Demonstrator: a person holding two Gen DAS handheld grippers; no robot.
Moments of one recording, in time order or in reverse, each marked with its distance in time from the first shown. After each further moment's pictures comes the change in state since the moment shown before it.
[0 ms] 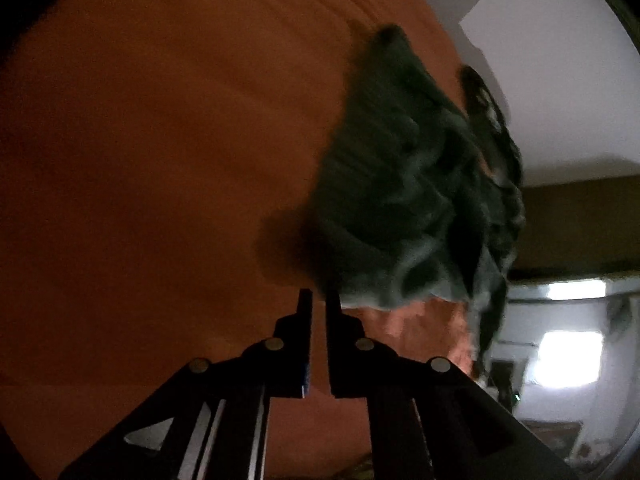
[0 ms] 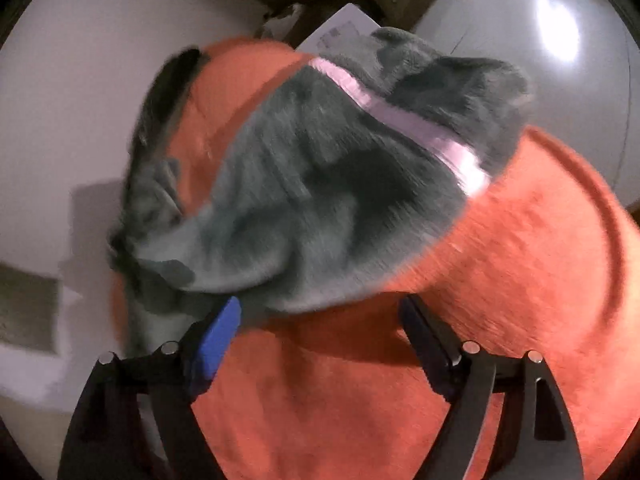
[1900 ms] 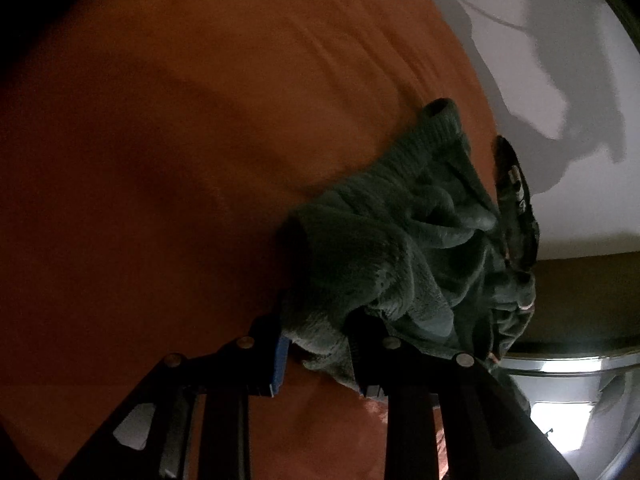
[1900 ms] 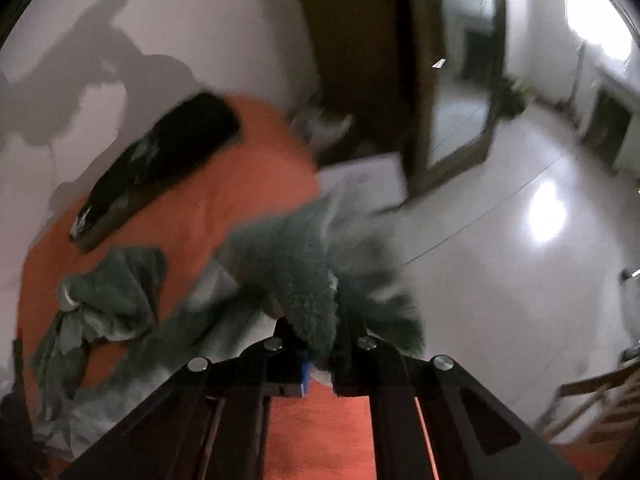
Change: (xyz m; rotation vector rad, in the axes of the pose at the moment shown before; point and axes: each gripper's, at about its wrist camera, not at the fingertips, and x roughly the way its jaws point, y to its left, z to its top) left arm 0.003 0.018 0.047 -0.209 -0.205 0.058; right arm -0.088 0.103 0.167 -0.480 -0.282 -0.326
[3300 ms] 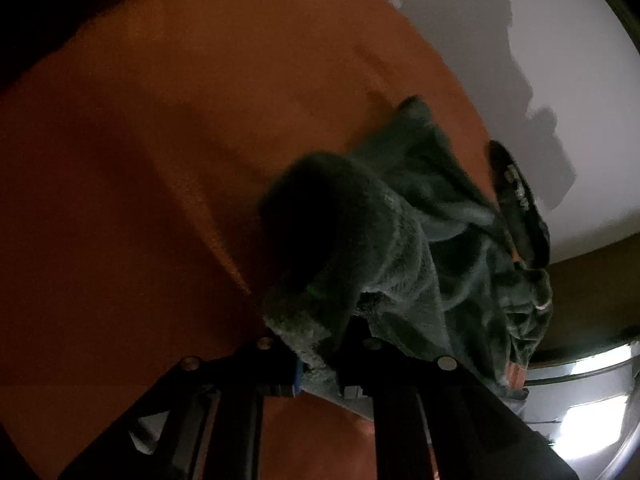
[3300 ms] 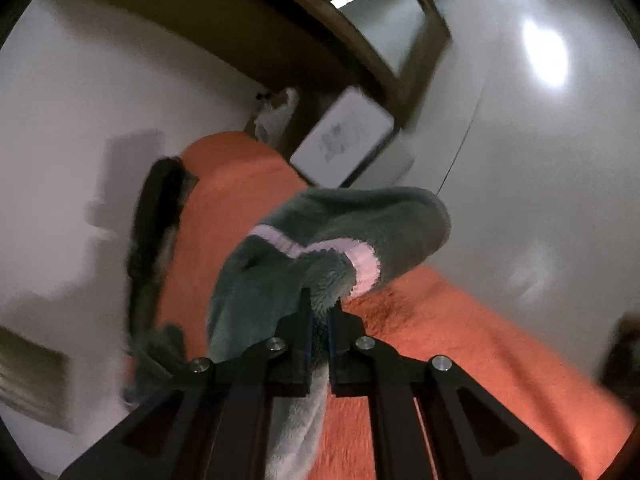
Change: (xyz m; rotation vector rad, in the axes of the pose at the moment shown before) left arm -0.017 -0.039 -0.042 0.107 -0.197 0.031; right arm 0.096 -0.057 -0.060 0.514 0.029 0.199
